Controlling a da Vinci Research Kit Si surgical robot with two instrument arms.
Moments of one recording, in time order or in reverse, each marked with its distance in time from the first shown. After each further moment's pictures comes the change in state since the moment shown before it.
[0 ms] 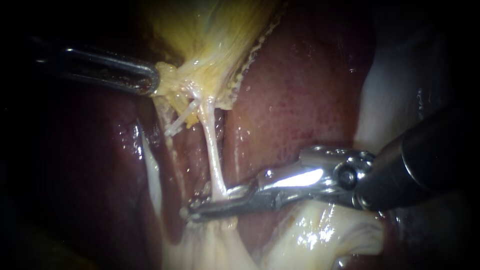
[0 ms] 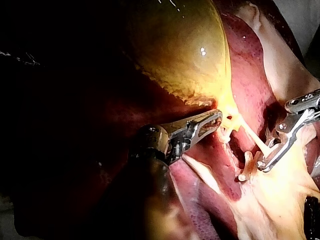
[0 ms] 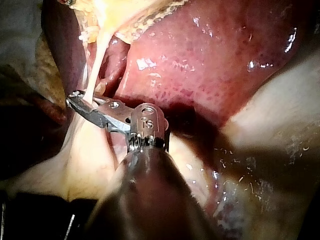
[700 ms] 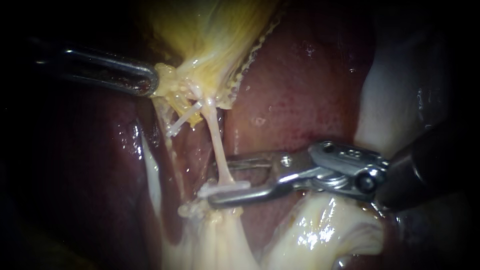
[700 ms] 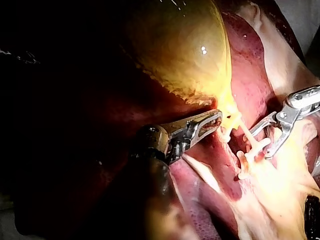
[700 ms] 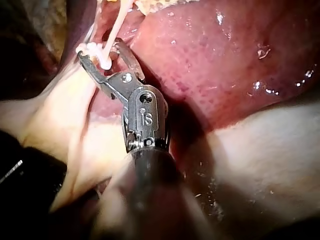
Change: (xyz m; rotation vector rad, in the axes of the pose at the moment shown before) right arm 0.000 0.002 -0.003 -0.149 0.077 -0.670; left arm 0.000 0.000 0.000 -0.001 0.000 -0.002
